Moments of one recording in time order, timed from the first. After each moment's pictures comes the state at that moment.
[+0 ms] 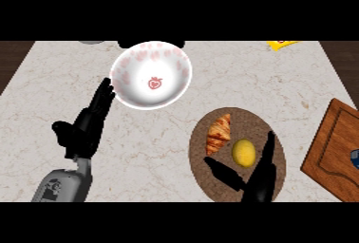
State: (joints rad) left arm -0.18 0.15 -0.13 -1.53 0.05 0.16 0.10; right arm 0.08 0.00 0.49 -1.63 0.75 -0.95 0.82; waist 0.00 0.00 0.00
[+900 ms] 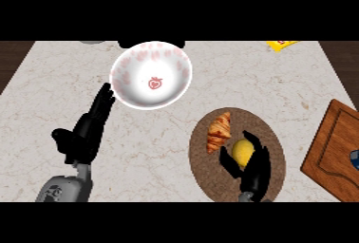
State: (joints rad) left arm -0.14 0.11 -0.11 -1.55 0.01 0.12 0.08; right arm -0.03 -0.02 0.42 -1.37 0.69 -0.89 0.77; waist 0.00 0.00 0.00
